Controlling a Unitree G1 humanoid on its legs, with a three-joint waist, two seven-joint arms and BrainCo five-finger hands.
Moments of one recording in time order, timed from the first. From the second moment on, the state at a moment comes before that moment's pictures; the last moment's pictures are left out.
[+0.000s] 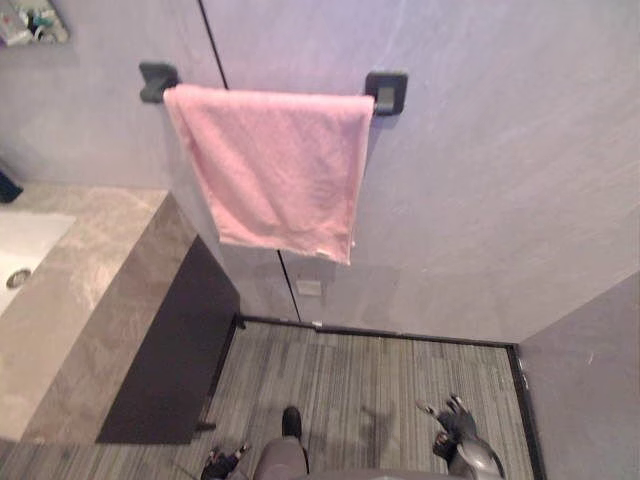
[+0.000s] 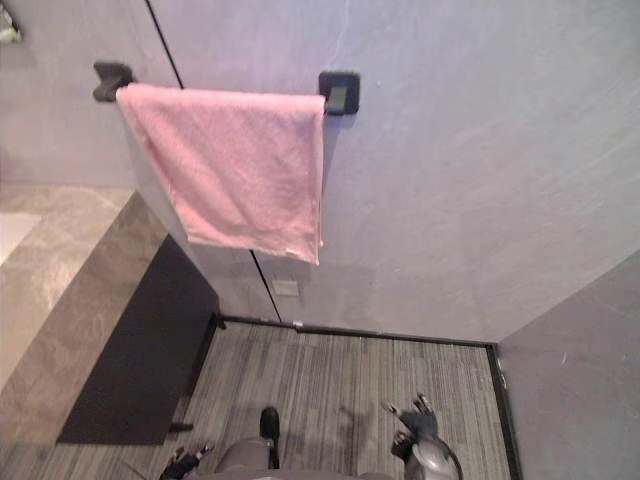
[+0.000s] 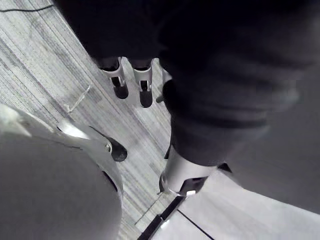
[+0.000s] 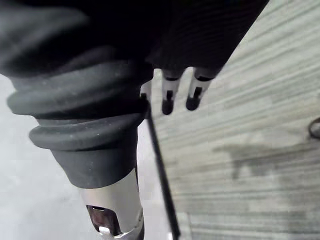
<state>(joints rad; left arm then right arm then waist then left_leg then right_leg) 0.16 0.01 0.24 0.95 -0.44 -0.10 0.07 0.06 -0.02 -0.16 0.84 0.16 -0.08 -0.15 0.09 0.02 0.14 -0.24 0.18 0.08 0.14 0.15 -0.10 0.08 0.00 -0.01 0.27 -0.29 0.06</state>
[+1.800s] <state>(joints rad) 0.22 0.10 0.27 1.10 -0.24 -0.07 0.11 0.18 -0.04 -0.21 1.07 -0.04 -0.07 -0.15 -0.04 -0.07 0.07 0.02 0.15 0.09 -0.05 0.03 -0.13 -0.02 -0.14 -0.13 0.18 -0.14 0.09</state>
